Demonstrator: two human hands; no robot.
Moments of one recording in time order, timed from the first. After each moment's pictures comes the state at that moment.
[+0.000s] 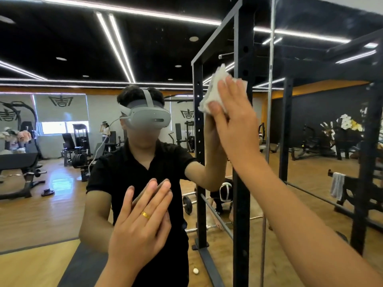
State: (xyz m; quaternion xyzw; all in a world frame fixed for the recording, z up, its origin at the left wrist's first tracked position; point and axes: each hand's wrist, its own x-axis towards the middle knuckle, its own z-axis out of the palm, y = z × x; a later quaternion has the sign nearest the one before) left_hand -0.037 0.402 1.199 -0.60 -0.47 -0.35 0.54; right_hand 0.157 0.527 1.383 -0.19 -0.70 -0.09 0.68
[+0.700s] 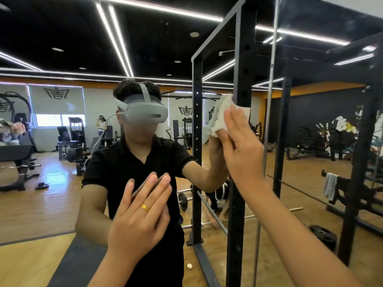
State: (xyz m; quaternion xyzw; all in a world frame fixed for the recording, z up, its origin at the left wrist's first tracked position) left_hand -0.040 0.402 1.198 -0.60 -0.47 -0.35 0.55; right_hand 0.165 0.518 1.325 -0.18 -0.69 -0.10 0.69
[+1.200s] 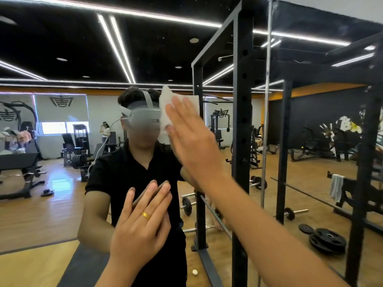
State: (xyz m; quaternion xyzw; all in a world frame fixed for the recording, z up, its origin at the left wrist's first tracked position) left_hand -0.040 0.403 1.198 -0.59 -0.48 -0.35 0.54; right_hand 0.099 0.490 1.361 -0.10 -0.74 -0.22 0.63
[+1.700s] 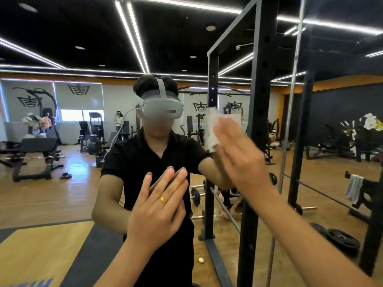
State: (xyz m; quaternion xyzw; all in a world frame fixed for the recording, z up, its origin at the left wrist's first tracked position) left_hand -0.039 0.401 1.199 -0.59 -0.48 -0.34 0.56; right_hand 0.157 0.516 1.302 -0.10 -0.76 -0.24 0.60
